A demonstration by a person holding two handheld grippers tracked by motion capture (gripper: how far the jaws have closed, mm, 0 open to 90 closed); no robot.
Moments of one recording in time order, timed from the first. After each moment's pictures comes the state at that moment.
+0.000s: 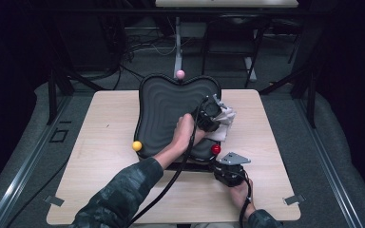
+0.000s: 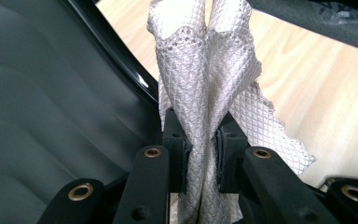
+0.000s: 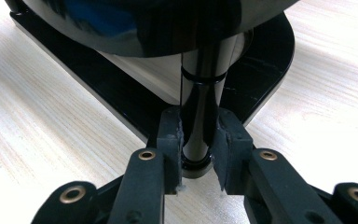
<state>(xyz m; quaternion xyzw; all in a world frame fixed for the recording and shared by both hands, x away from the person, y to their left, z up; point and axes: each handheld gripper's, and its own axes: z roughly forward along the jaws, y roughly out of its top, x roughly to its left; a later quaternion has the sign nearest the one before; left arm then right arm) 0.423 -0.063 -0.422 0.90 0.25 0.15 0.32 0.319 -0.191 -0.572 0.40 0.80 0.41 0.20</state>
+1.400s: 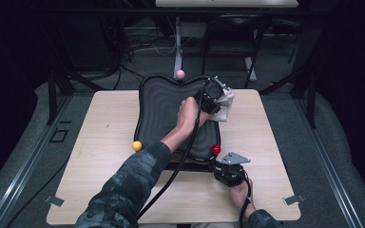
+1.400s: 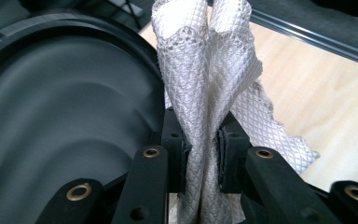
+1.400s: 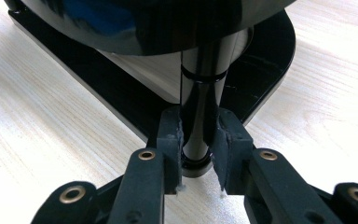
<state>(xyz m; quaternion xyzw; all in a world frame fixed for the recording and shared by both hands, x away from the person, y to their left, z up) 0.474 -0.075 -0.394 0.88 0.28 0.22 0.31 0.320 -0.190 -0.573 0.40 0.80 0.41 0.20</state>
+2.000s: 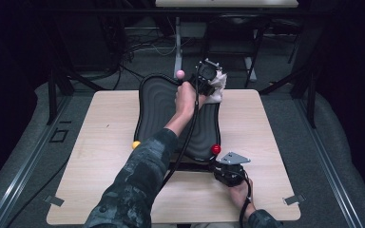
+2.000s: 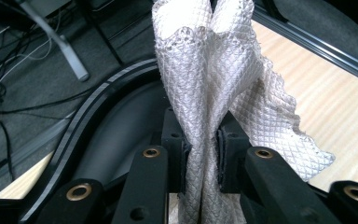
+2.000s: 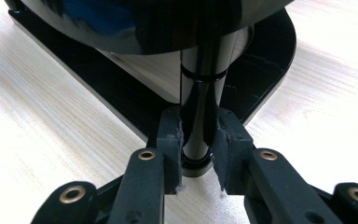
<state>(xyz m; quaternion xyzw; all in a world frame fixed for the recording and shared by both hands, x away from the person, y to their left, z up) 0.520 -0.063 -0.372 0.85 0.36 0.24 0.31 0.320 -0.190 -0.574 0.40 0.80 0.41 0.20</state>
